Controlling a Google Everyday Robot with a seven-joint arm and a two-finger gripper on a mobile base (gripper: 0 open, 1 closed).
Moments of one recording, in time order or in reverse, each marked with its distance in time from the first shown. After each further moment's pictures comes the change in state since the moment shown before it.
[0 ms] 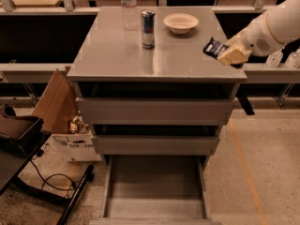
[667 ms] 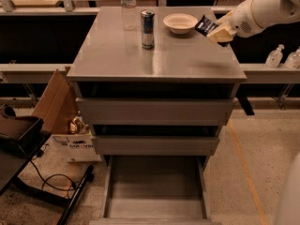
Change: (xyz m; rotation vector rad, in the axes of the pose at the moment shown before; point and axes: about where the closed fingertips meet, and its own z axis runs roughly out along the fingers) arm -0.051 -0.084 0.043 0.073 -0.156 -0.028
